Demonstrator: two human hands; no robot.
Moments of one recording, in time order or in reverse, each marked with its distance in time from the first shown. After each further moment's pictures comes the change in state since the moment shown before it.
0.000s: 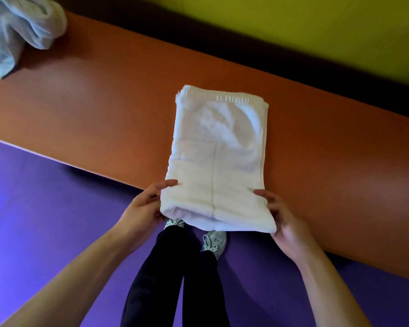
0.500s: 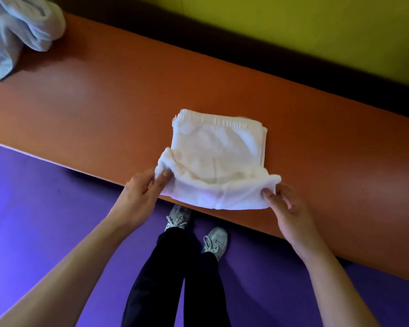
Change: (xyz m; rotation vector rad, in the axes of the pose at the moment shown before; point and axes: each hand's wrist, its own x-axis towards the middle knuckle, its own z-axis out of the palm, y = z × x) left_hand 0.014 0.033 -0.009 0.770 0.198 0.397; right_hand -0.019 -0.038 0.023 -0.606 0.088 -0.337
